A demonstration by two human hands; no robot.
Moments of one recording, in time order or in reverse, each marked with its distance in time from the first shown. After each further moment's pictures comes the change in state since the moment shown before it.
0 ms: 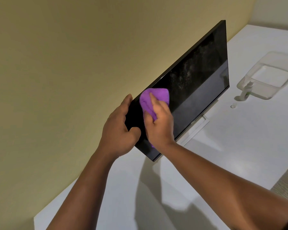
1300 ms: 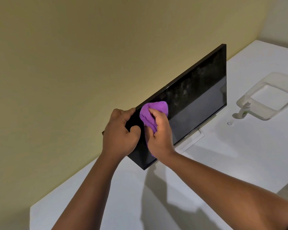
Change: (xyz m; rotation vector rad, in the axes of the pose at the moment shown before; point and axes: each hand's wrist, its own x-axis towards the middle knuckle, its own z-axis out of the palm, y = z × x) left_hand 0.028 0.035 0.025 0.081 0.186 -0.123; right_hand 0.021 0.015 -0.036 0.078 -0.180 -0.018
